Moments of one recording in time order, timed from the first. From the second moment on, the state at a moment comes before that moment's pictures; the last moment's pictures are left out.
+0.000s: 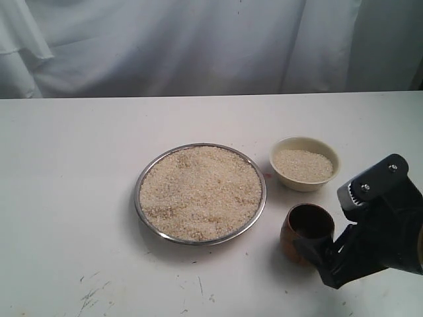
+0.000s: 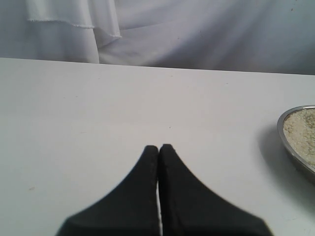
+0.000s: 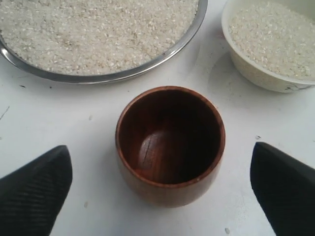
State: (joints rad) left arm 0.03 0.00 0.00 -0.01 0.33 -0.02; right arm 0.42 1.31 -0.33 -1.06 -0.27 0.82
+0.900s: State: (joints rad) left arm 0.03 0.00 0.00 -0.01 0.33 -0.02; right arm 0.42 1.52 -0.41 -1.04 -0.28 0.81
